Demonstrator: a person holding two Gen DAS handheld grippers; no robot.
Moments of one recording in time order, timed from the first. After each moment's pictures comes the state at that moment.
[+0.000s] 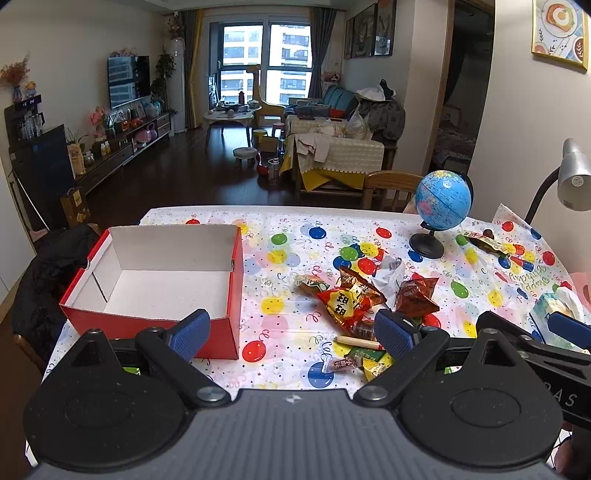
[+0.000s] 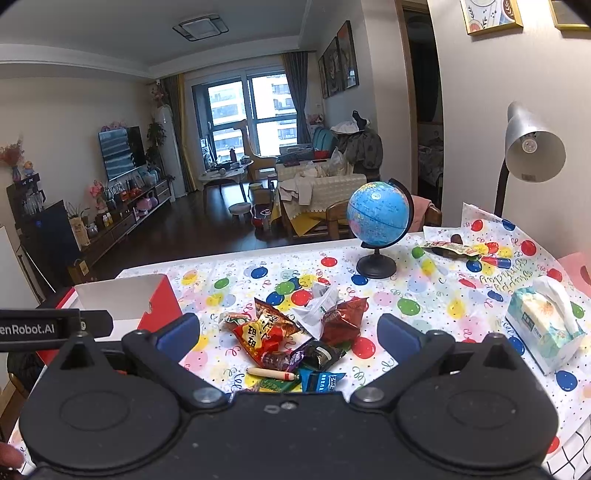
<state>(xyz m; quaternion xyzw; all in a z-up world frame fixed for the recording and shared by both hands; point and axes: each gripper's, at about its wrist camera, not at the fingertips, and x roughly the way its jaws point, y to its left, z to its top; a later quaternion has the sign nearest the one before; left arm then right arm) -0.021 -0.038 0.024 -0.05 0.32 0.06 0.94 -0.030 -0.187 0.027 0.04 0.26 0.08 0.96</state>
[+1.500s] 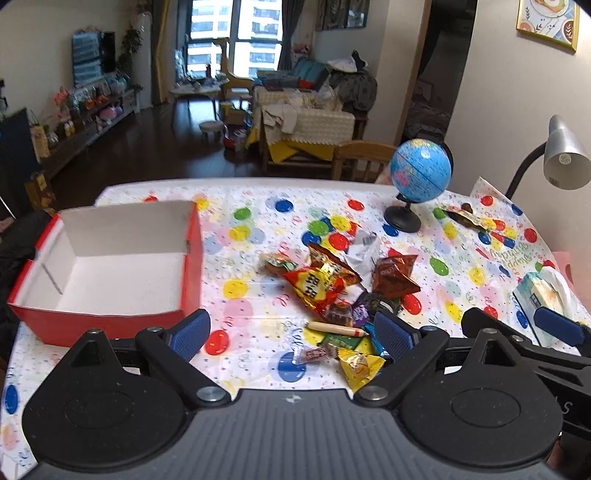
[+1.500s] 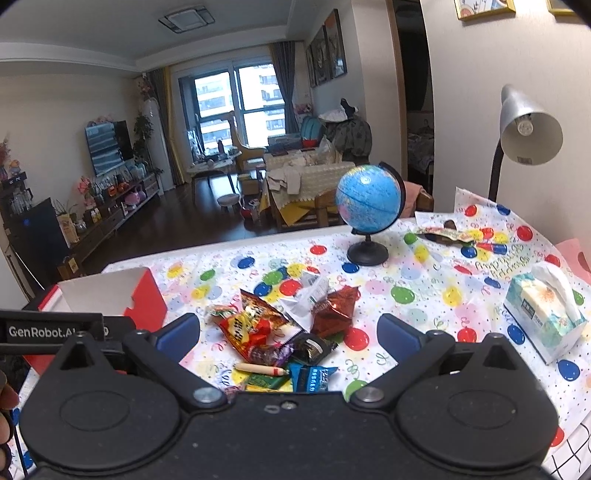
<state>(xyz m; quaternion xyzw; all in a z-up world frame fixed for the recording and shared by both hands) 0.029 -0.042 -0.010 -0.06 0.37 0.00 0.93 -0.011 -0.188 0.004 0.05 0.28 0.06 0.96</state>
